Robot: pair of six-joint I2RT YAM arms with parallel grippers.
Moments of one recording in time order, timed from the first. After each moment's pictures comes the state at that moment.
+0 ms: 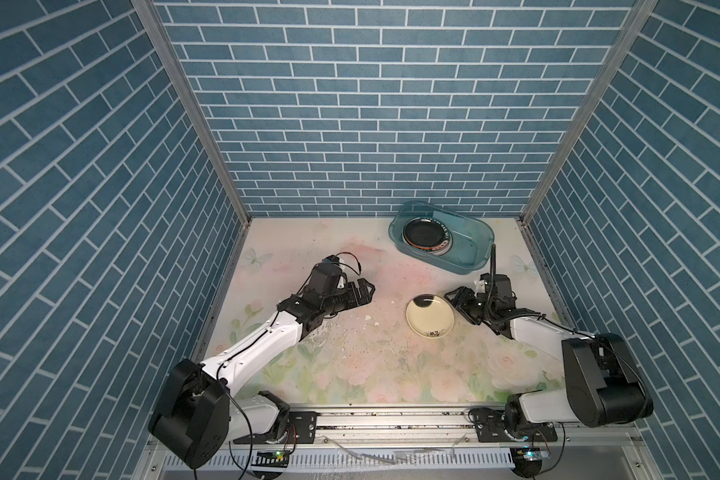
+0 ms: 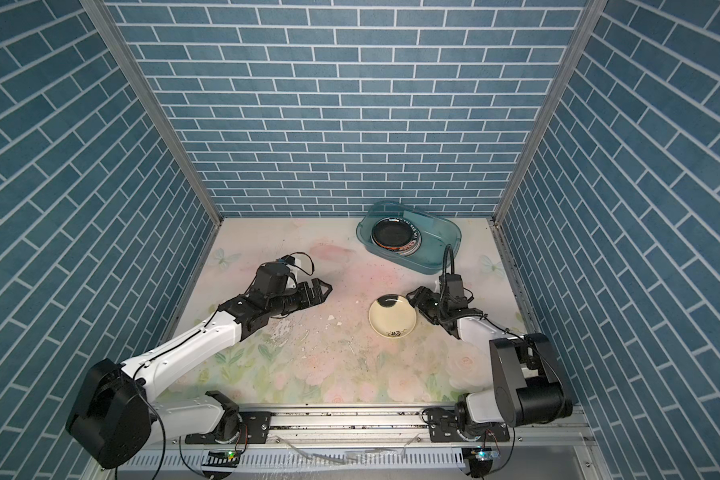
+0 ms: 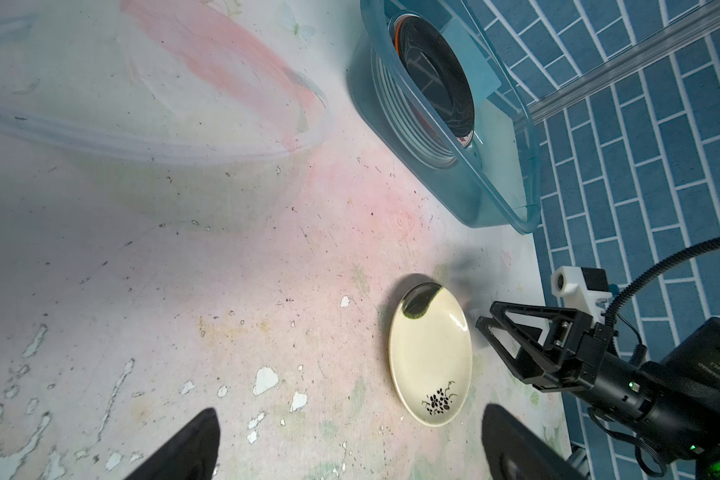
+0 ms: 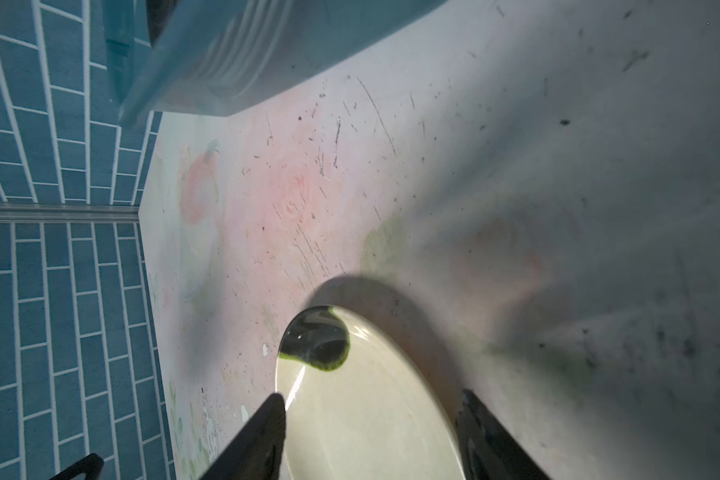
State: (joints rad) left arm -0.53 1.26 0.79 -0.19 0.18 -0.75; right arm 0.23 1.42 0.56 0.06 -0.39 0.84
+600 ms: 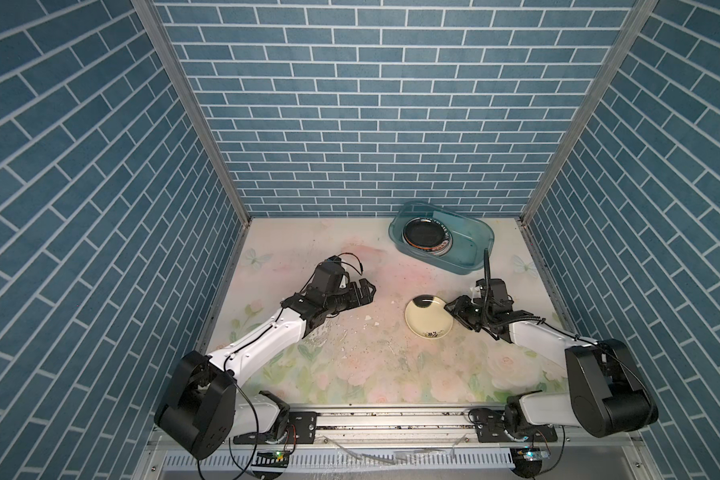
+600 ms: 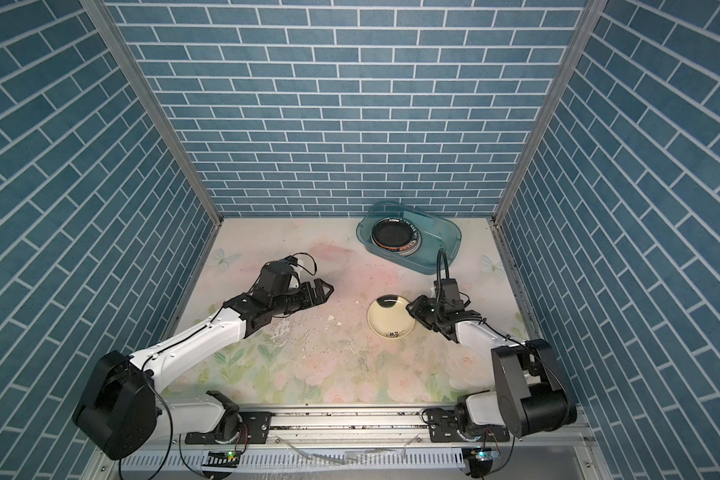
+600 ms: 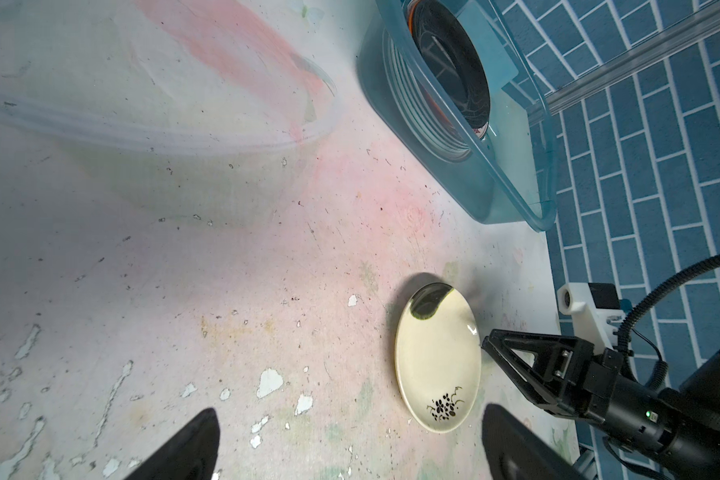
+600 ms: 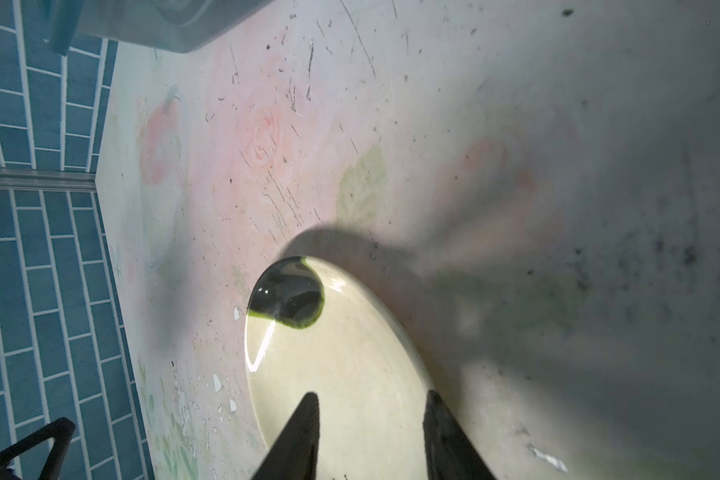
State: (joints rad) left arm -0.53 1.30 0.80 -0.19 0.18 -0.75; right arm 0.28 1.36 0.54 -0.05 -0.36 0.81
